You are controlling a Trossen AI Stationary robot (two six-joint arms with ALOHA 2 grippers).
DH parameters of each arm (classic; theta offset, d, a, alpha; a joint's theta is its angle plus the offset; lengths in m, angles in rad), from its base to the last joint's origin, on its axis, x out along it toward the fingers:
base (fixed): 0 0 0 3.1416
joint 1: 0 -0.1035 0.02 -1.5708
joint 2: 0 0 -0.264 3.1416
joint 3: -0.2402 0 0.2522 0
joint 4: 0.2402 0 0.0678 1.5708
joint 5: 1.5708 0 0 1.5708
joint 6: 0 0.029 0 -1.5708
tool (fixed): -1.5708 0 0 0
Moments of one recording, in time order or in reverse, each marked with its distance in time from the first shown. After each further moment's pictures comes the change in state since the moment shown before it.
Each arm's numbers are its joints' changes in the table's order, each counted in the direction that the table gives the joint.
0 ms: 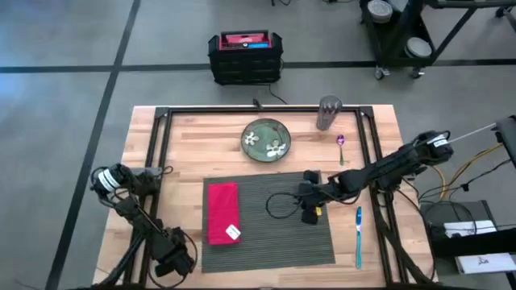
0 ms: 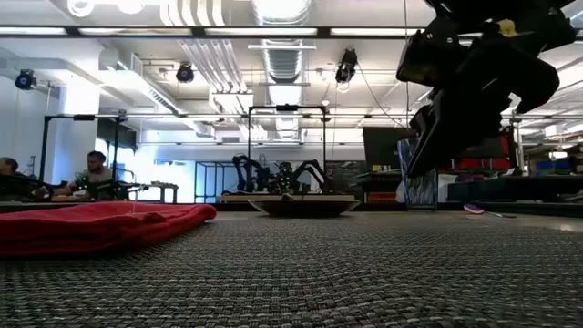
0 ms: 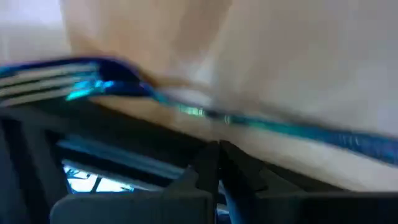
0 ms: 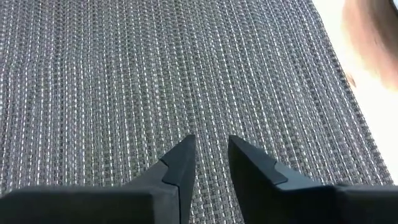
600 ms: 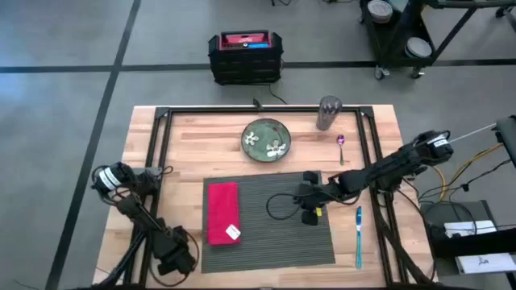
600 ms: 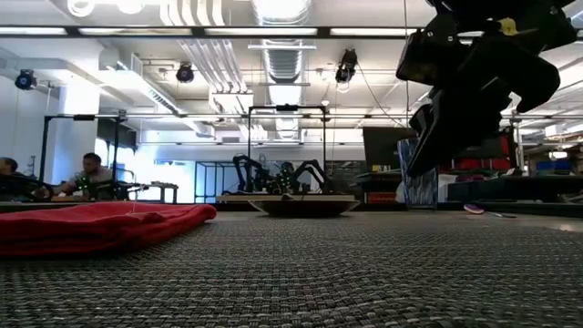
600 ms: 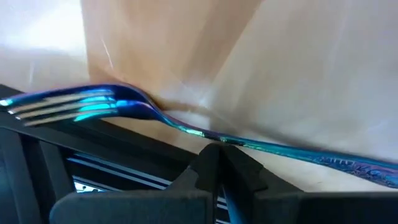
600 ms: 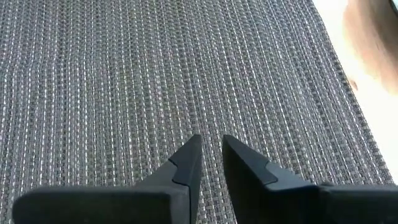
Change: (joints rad) left arm -0.048 0.004 -0.012 0.010 0.101 0.024; right arm 0.000 0.000 0.000 -0.008 -0.003 -0.004
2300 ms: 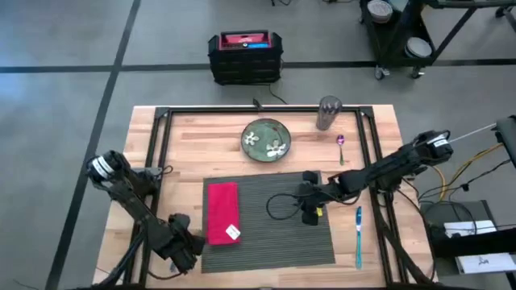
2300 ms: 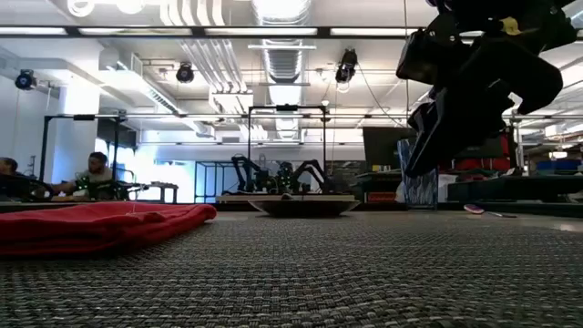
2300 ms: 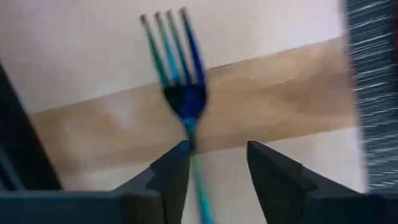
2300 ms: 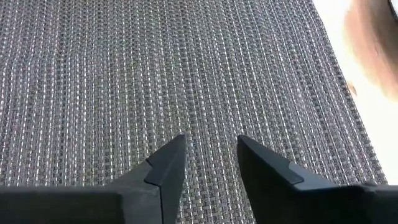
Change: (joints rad) left arm -0.006 0.140 -0.005 -0.077 0.394 -0.967; right arm 0.000 0.000 0.001 0.001 0.001 -0.032
